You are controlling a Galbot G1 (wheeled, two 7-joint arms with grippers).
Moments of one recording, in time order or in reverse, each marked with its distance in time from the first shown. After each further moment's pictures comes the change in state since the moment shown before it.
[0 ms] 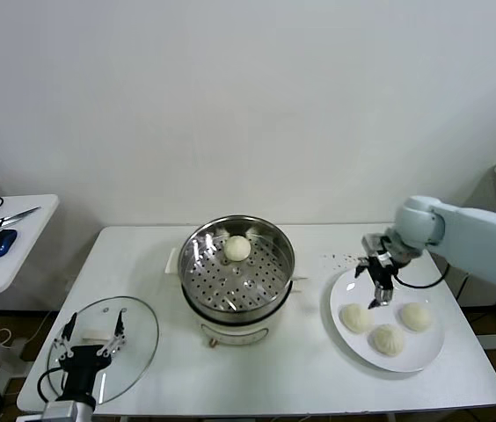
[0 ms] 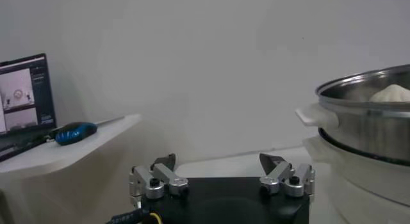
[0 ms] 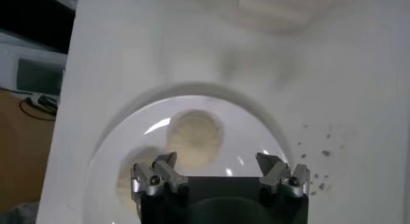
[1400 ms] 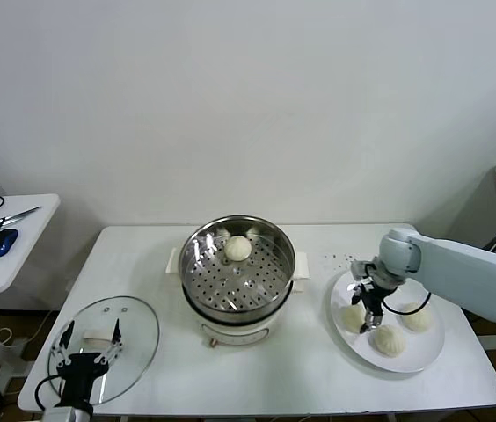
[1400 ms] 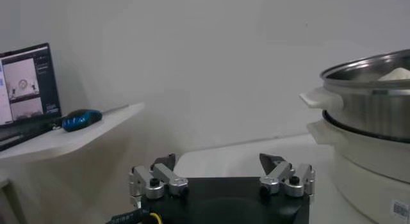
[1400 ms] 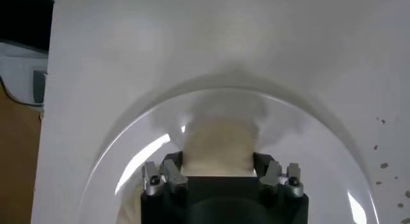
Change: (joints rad) left arm 0.011 0.003 -0.008 0.022 -0.002 -0.007 -0.001; right arm -0.156 0.079 0.097 -0.119 -0.024 0.009 -0.009
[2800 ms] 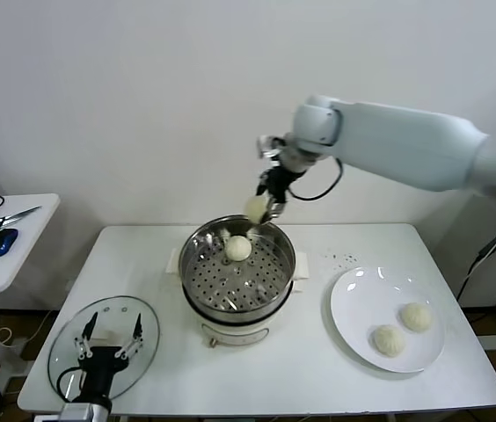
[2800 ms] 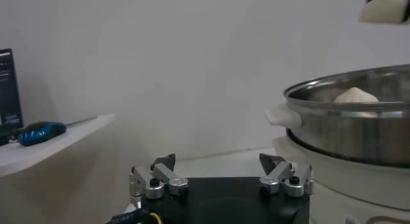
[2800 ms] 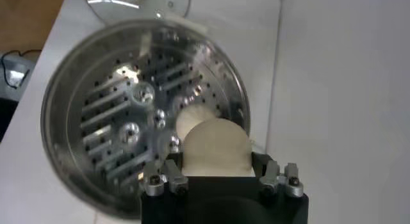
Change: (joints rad) left arm -0.003 0.002 0.074 -0.024 0.019 -0.006 0.025; right arm 0.543 0.530 -0.194 -0.068 0.532 -0.112 0.109
